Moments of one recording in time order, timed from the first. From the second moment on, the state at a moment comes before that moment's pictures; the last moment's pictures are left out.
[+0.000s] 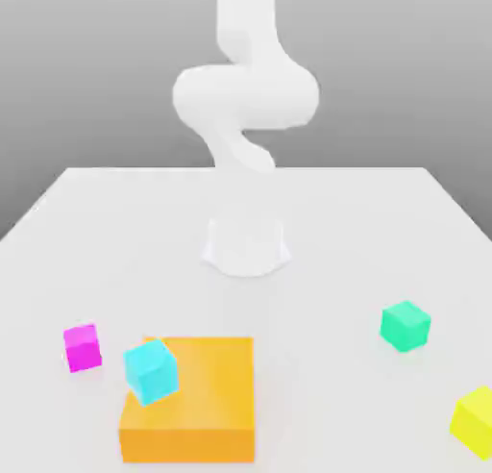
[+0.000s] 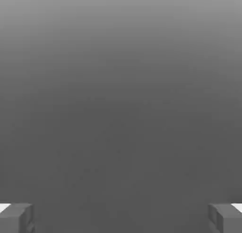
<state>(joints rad) -0.06 -0.71 -0.01 -2.35 -0.01 2.35 0.86</state>
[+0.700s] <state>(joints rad) -0.48 0.06 -0.21 -2.74 0.04 2.83 1.21</state>
